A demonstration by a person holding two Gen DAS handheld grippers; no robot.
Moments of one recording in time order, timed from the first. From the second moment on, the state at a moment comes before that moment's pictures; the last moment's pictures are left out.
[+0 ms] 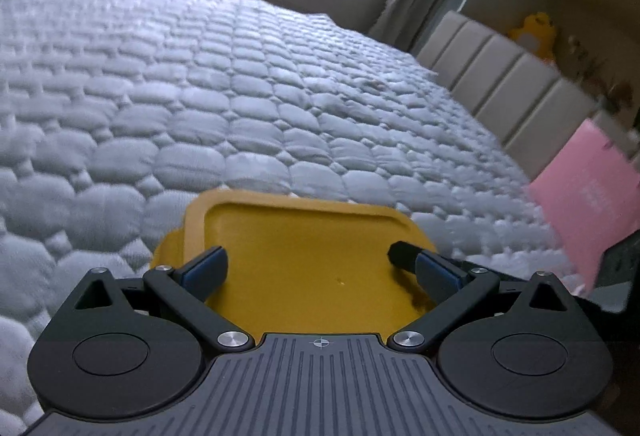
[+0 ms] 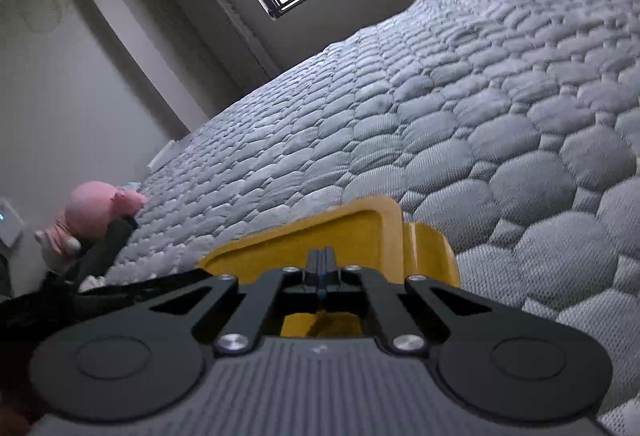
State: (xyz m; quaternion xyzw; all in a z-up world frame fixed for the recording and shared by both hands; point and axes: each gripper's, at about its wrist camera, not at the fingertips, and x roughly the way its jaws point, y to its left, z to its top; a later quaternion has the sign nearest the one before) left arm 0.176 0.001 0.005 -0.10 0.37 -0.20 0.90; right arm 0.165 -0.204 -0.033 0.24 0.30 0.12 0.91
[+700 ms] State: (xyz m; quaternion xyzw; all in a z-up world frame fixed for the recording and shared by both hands) left arm 0.068 0.054 0.048 -0.19 0.44 -0.16 0.87; right arm 0.042 -0.218 0.044 0.21 0.29 0.14 0.93
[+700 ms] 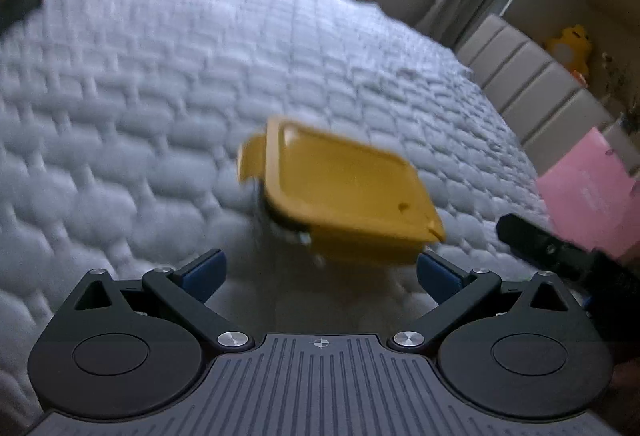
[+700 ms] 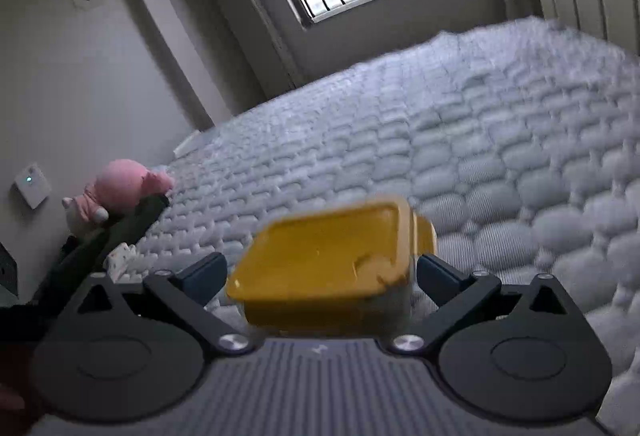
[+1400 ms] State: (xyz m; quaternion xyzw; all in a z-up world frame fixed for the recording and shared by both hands) left arm 0.174 0.057 0.008 -0.30 0.41 -0.20 0.84; right arm 0.107 -0.236 -0.025 0.27 0.32 0.09 0.90
